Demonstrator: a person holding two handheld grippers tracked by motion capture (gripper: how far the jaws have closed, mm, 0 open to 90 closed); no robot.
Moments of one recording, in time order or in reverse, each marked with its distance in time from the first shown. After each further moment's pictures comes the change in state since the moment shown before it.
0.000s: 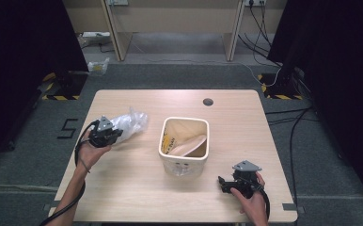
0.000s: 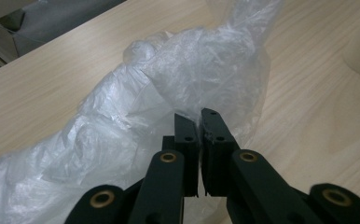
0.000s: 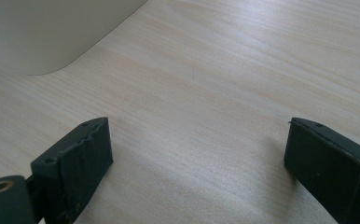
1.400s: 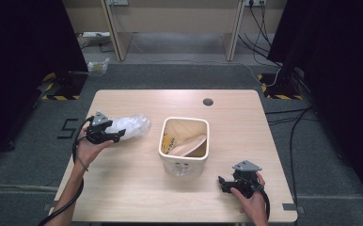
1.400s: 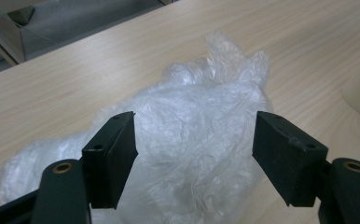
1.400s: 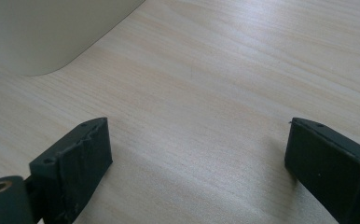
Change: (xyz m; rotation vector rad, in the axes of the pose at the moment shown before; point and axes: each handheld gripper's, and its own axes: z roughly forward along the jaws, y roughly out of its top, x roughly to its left) left arm 0.009 0.006 0.000 -0.021 0.011 -0.104; right arm 0.000 0.000 0.000 0.000 -0.005 0.006
